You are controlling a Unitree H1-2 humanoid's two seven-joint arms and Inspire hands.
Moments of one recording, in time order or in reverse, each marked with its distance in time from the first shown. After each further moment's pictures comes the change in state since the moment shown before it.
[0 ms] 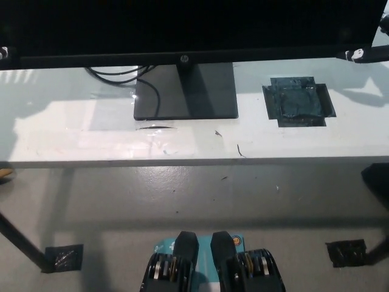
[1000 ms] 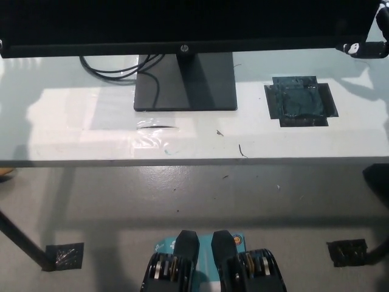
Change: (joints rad) left_arm -0.072 -0.077 -0.211 0.107 0.249 0.132 0.220; right_arm -0.046 0.054 0.269 0.124 -0.214 0.019 -0.389
